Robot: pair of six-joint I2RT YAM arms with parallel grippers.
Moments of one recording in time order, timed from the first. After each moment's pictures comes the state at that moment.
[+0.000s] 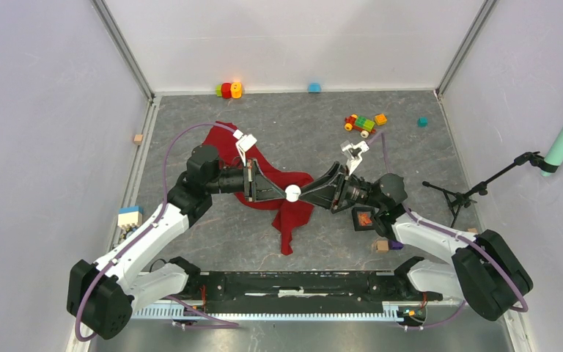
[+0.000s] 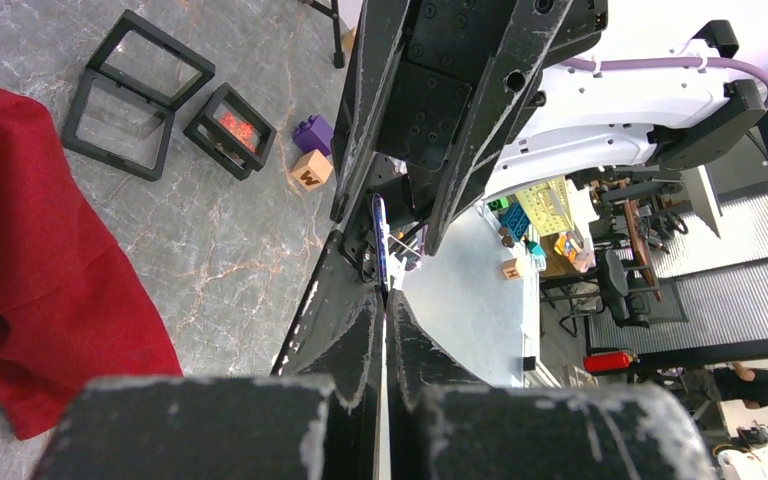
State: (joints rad) left arm -0.51 1.03 0.74 0.06 0.90 -0.70; right arm 0.56 1.19 0.40 1.07 -0.78 0.89
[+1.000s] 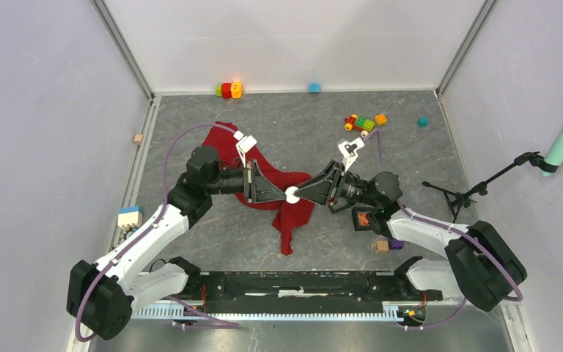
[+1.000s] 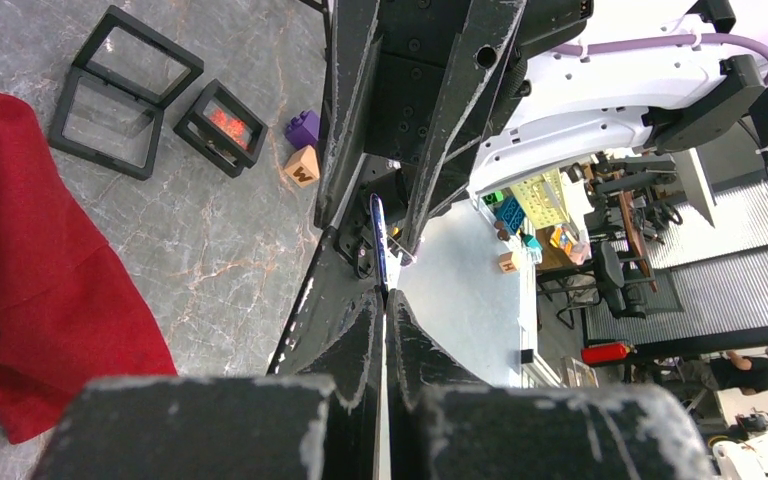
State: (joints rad) left arm -0.51 1.03 0.72 0.09 0.92 -0.70; right arm 0.59 1.25 0.43 1.11 -0.74 0.96
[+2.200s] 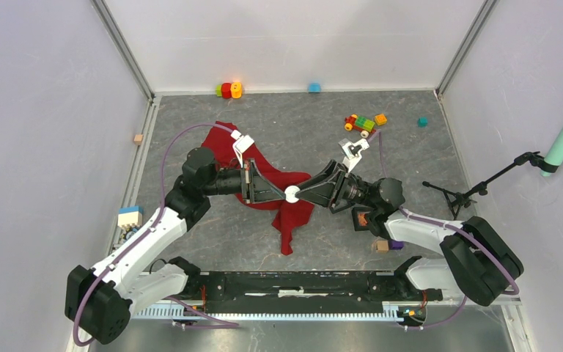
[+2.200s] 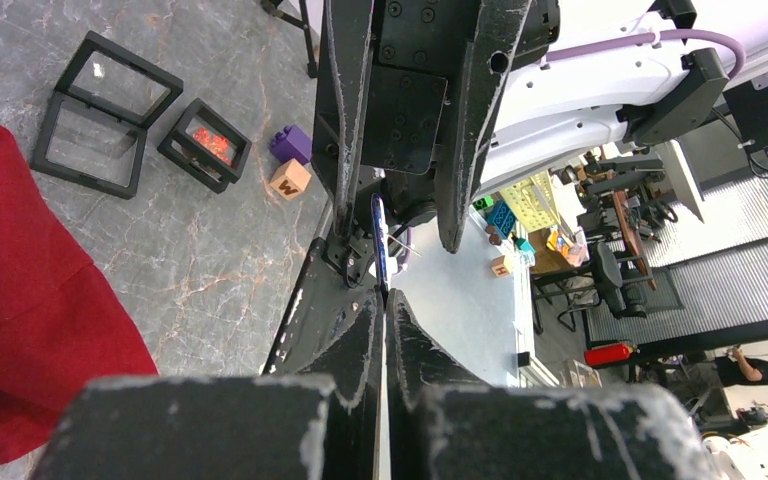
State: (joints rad) left arm -0.51 0.99 0.71 0.13 0.93 -0.73; right arm 0.61 1.29 0.41 1.31 -0.74 1.06
